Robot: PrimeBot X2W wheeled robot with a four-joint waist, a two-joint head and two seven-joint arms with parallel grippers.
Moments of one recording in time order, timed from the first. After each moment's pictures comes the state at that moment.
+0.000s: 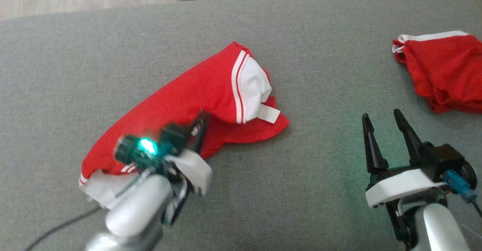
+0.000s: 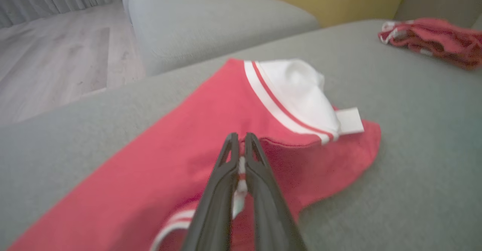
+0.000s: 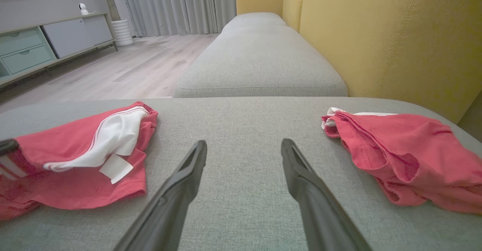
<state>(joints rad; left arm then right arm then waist) -0.50 0.24 -0.84 0.46 -0.49 0.16 -0.02 -0.05 -0.05 0.02 0.09 0.07 0.12 -0.06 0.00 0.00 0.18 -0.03</state>
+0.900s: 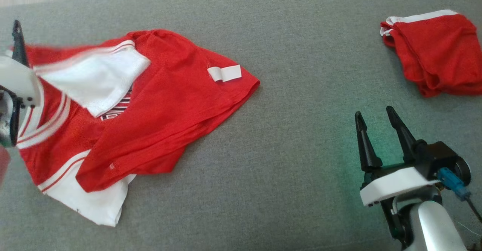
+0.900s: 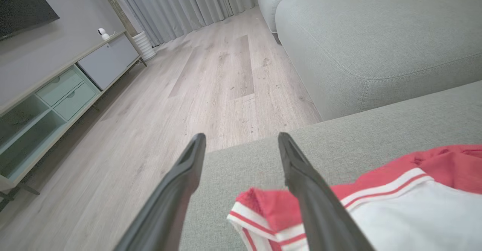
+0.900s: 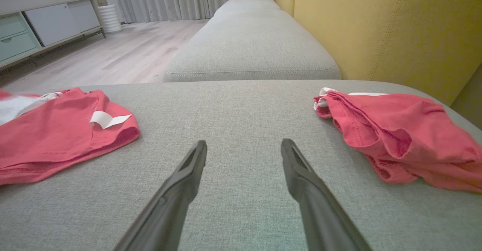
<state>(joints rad) -0.82 0.62 -0.57 0.70 -0.55 0.14 0.04 -0.06 -0.05 0.06 0.08 0.07 0.12 -0.06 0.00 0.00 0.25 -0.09</state>
